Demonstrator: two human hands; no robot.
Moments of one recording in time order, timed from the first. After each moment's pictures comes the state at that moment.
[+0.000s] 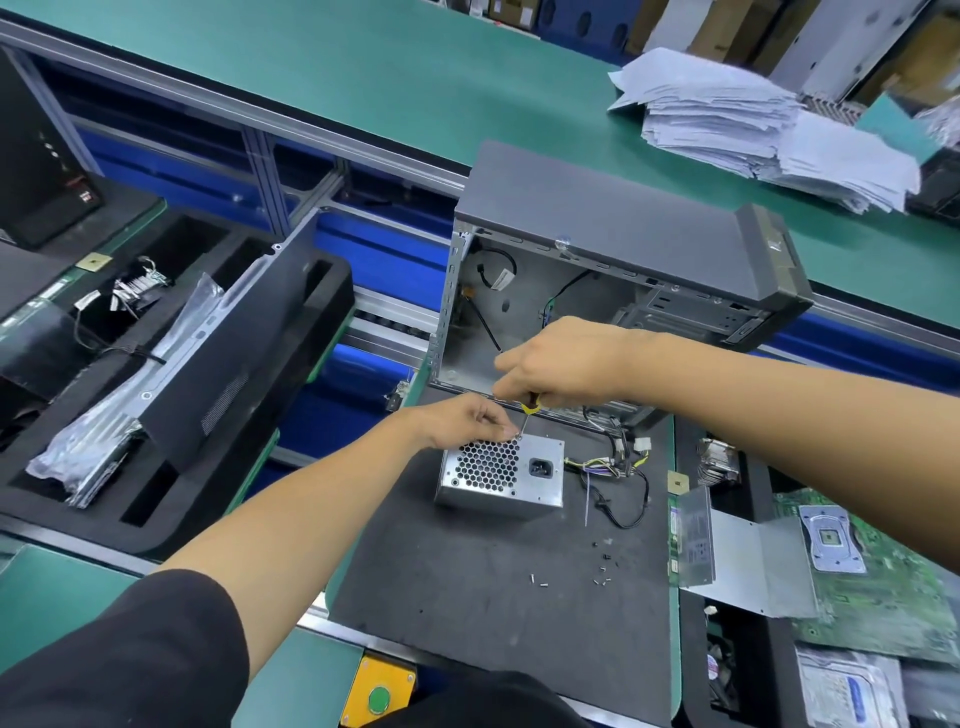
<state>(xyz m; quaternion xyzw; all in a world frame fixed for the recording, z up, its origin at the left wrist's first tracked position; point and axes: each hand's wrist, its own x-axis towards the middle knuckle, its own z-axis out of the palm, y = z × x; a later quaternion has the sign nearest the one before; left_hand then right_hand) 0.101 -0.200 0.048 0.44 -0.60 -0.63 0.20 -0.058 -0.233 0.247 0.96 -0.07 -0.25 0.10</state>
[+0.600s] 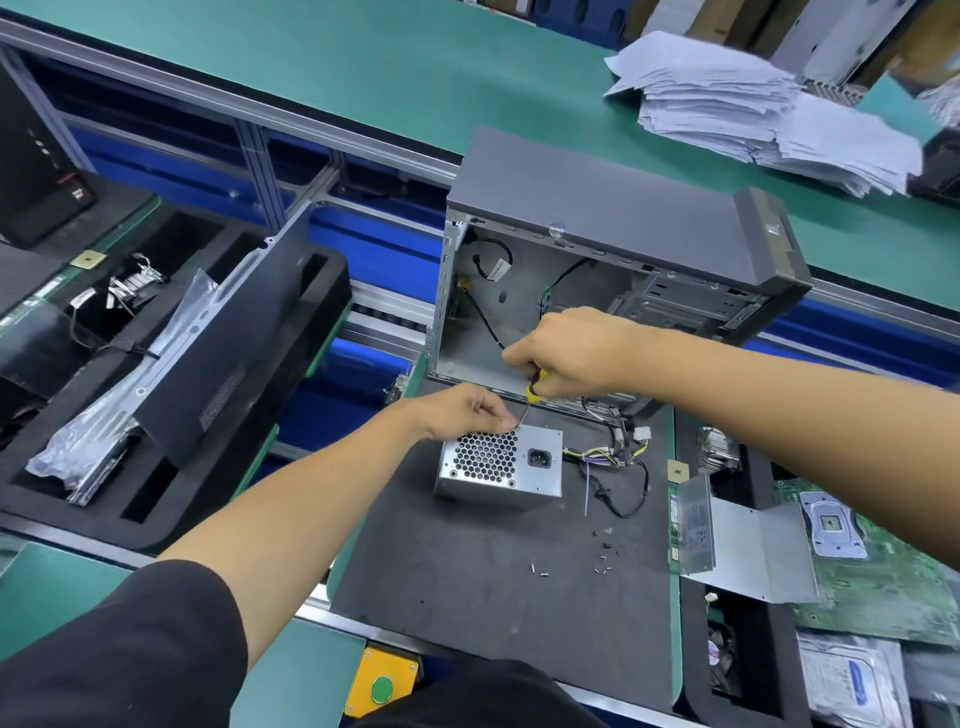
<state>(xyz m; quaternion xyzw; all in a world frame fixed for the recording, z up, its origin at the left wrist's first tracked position) 0.102 -0.203 0.042 0.46 -0.59 -0.63 0.20 -0.070 -0.234 0.234 0.95 -0.26 -0.20 0.01</state>
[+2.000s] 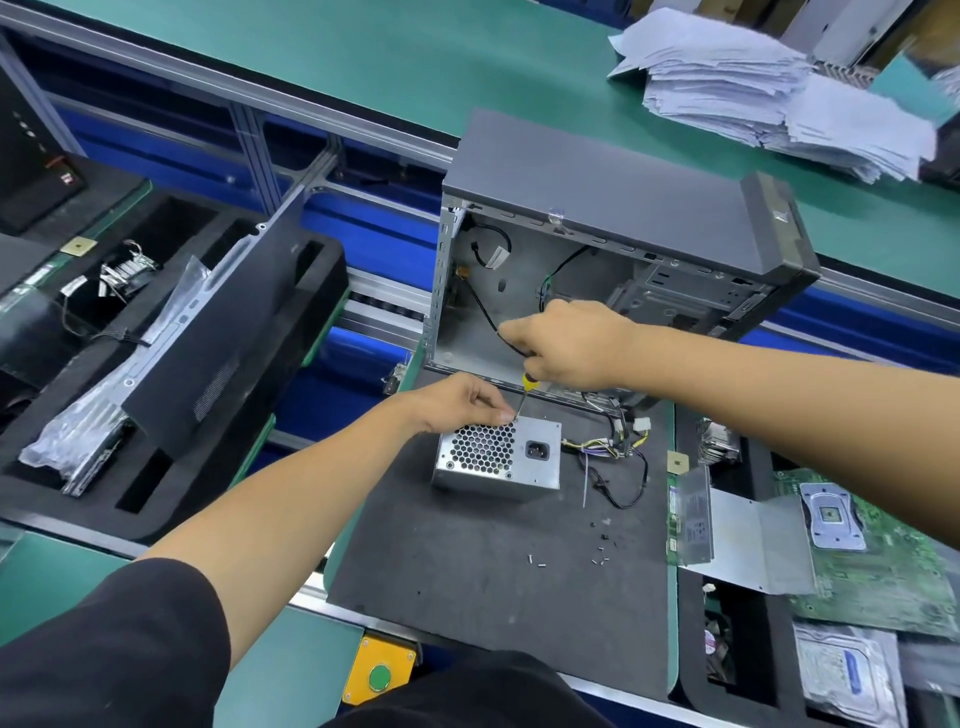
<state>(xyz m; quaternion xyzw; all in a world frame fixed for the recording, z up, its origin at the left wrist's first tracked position) 0.104 -0.205 0.033 0.45 -0.58 -0.65 0.21 -0.067 -0.233 0.226 0.93 -0.33 -0.18 -0.04</state>
